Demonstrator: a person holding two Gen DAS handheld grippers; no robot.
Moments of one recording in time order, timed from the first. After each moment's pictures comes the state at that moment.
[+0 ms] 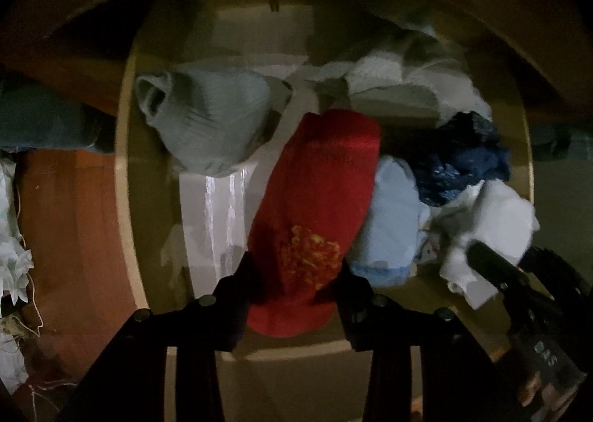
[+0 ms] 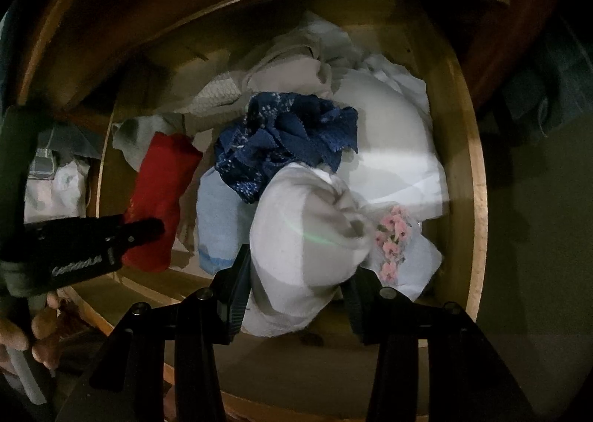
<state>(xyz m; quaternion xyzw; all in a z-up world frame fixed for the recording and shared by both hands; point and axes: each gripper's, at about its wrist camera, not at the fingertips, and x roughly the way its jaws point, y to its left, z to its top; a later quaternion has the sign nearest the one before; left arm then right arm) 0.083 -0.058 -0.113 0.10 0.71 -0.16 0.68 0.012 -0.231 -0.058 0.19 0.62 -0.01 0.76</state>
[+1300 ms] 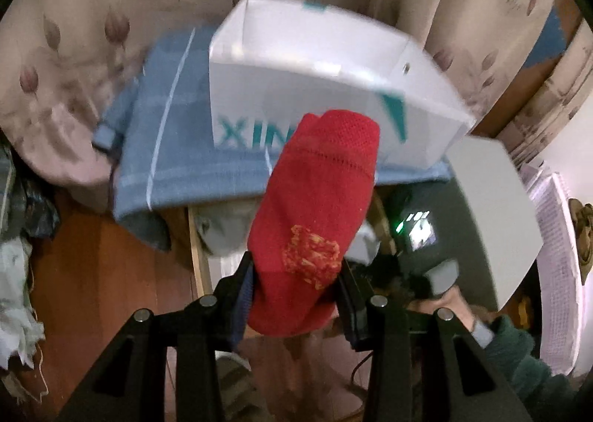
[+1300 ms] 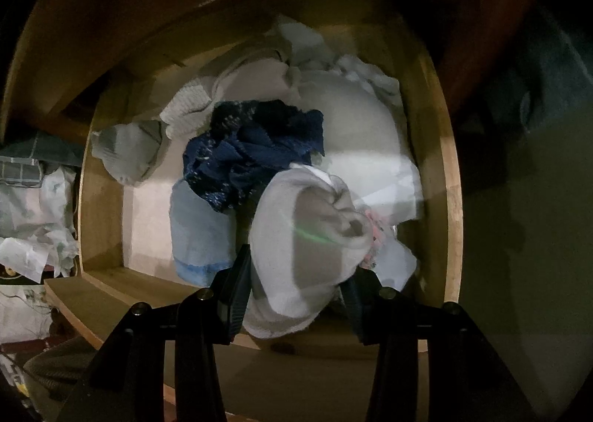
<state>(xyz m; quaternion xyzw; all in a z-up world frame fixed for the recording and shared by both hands) 0.020 -0.010 0.155 0.07 0.51 -0.29 0.81 0.012 -0.243 -0.068 0.19 0.63 -0.04 0.75</state>
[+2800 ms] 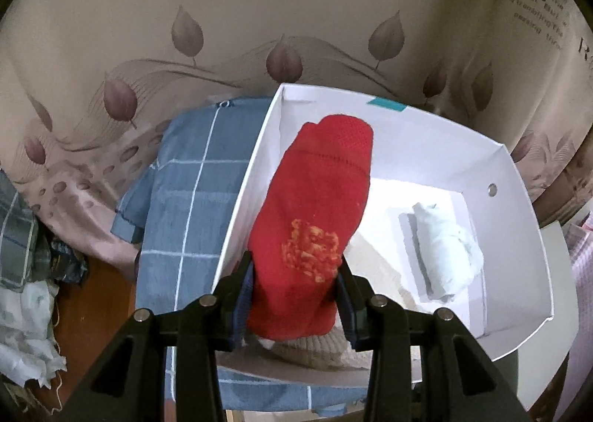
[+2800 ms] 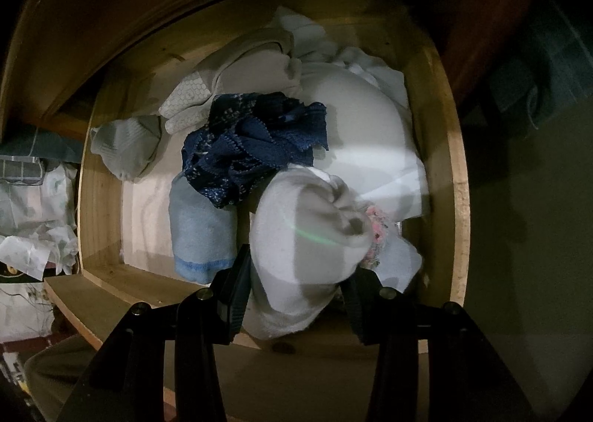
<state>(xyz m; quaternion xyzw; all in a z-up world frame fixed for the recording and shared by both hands) 0.191 -0.088 0.161 0.07 0.47 -0.19 0.86 0.015 -0.238 -0.072 0.19 0.64 -0.04 0.75</state>
